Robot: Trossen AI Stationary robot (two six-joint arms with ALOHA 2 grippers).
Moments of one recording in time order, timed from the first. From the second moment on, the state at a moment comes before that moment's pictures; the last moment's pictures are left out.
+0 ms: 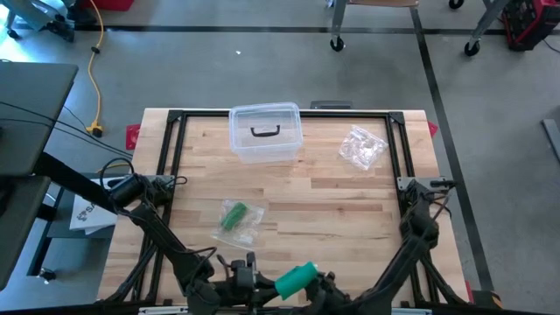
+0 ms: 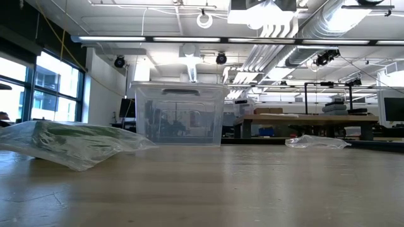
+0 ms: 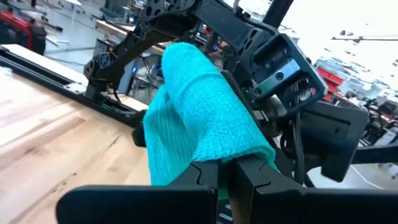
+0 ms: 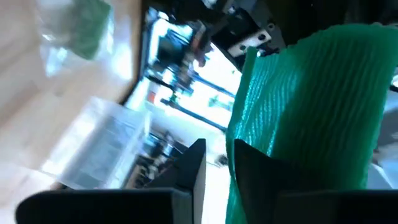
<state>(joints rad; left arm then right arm) -0.86 1.93 1.40 0.49 -0.94 -0.49 0.89 2.31 2.16 -1.10 1.53 -0.74</state>
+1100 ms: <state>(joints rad) -0.82 1.89 1.40 -0.03 -0.91 -0.77 0.96 2.24 2.32 -1.05 1.17 -0.22</state>
